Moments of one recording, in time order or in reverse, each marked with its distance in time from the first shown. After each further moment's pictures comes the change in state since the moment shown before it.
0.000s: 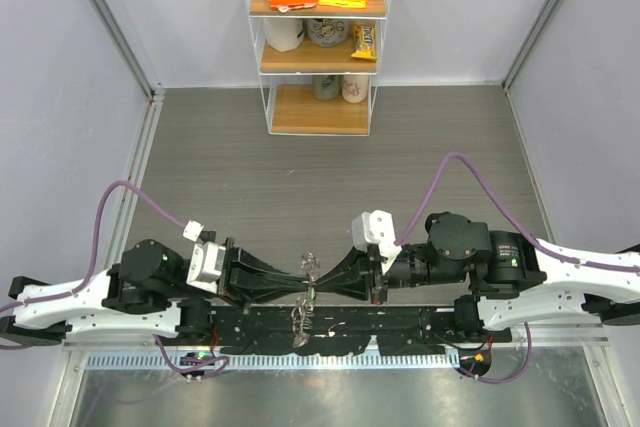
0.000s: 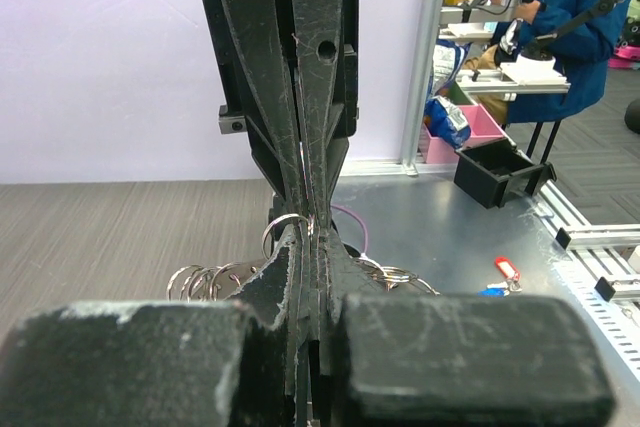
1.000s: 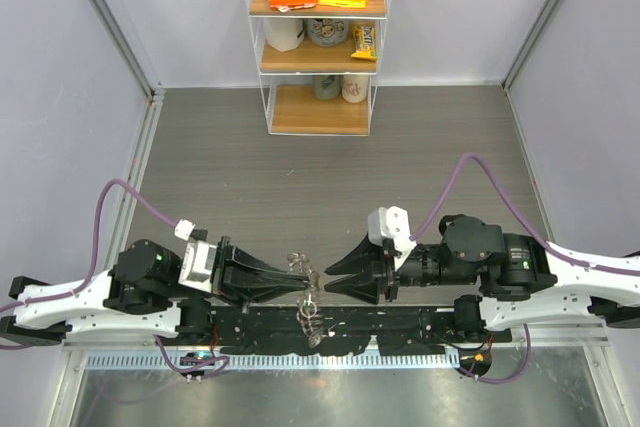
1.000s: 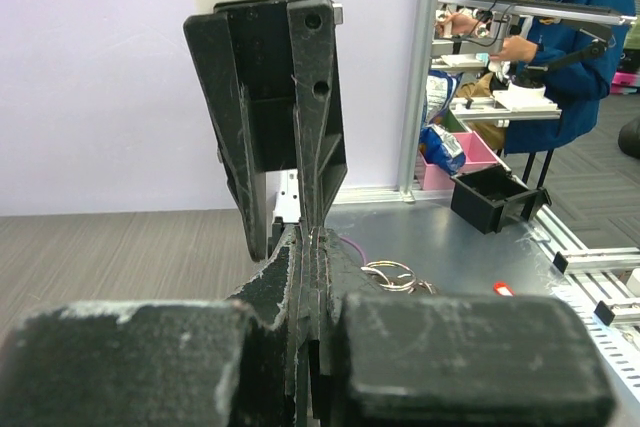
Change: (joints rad) left arm 0.000 -0.001 -0.009 0.083 0.010 0.000; right arm 0.000 -0.068 -0.060 0.009 0.050 0.034
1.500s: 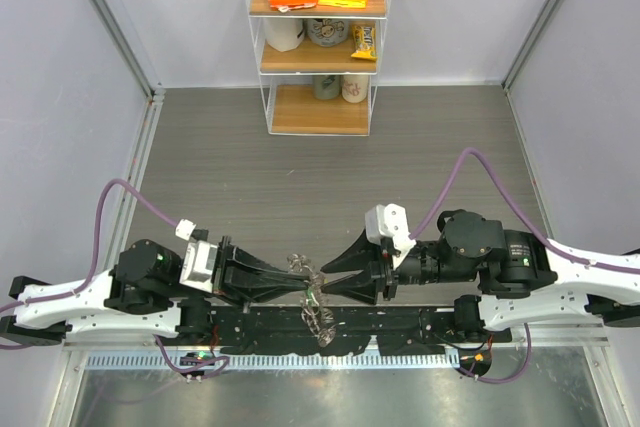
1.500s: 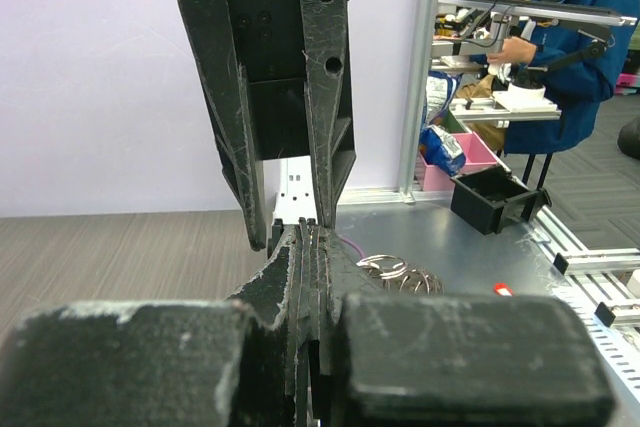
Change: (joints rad) left arm 0.000 0.005 0.000 0.007 0.001 0.000; right arm 0.000 0.024 0.061 -0.013 -0.022 -0.020
